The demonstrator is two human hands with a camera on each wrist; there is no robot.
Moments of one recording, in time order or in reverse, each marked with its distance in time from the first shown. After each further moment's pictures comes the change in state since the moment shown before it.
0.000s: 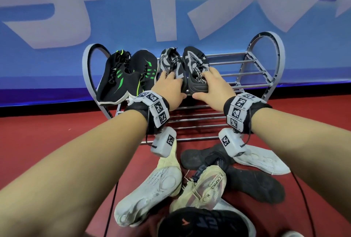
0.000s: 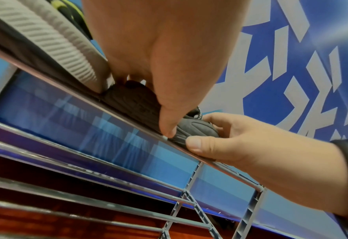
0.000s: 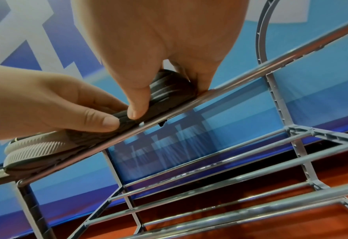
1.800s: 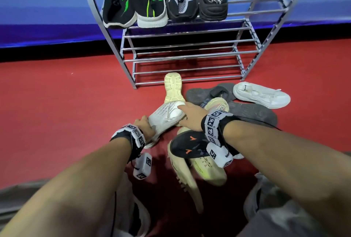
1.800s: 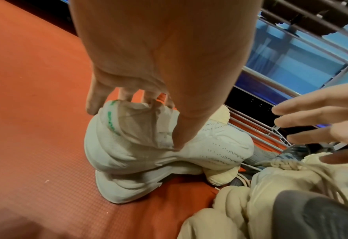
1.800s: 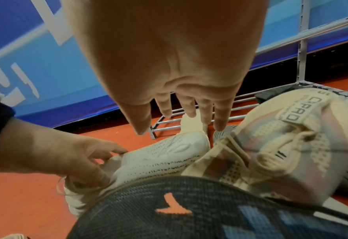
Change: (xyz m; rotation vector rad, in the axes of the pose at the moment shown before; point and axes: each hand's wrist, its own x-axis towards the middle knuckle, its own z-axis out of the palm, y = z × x) left_hand -0.264 -0.061 0.217 -0.266 -0.653 -0.576; right_hand -0.199 -0.034 0.177 -0.106 -0.692 0.083
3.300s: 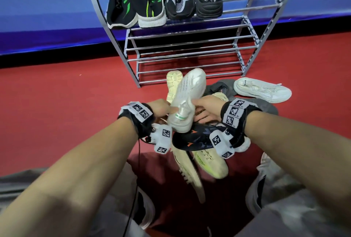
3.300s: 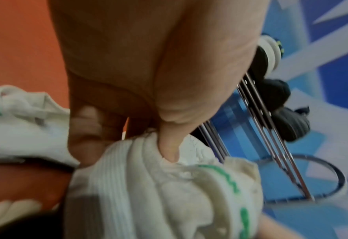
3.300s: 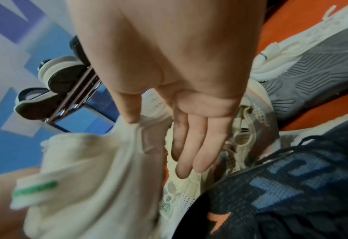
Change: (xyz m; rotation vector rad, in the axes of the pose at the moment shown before) left_hand -0.043 0.057 -0.059 -0.643 -0.334 0.175; right_hand -0.031 0.029 -0.020 1.097 -0.122 0.314
